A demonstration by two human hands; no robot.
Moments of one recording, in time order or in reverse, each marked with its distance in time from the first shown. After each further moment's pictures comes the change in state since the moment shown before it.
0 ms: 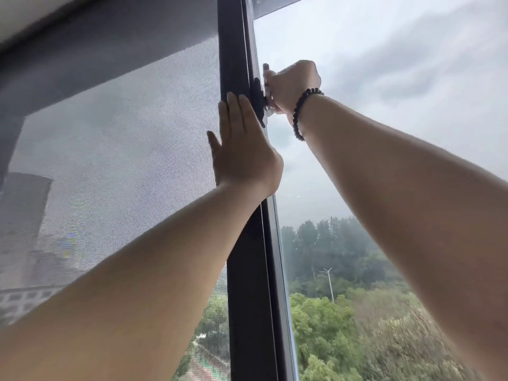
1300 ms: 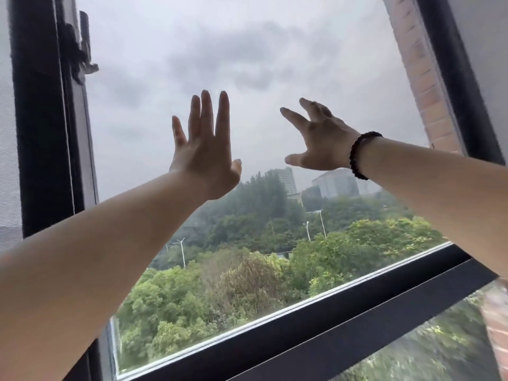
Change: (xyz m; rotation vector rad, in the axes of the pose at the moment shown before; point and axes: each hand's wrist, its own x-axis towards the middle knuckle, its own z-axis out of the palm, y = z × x) left_hand -0.088 0.145 -0.012 -0.328 -0.248 0.433; right_hand -0.149 0.022 -0.318 -1.530 -0.353 -0.038
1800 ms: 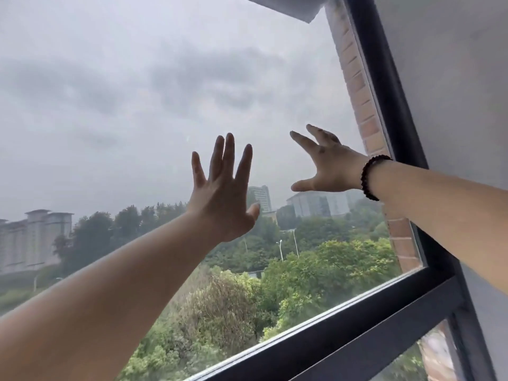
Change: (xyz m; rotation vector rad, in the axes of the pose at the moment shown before) left_hand 0.070 0.184 0.108 -0.047 -0.072 0.139; right_hand -0.004 0.215 0.029 -0.052 -0.109 0.062
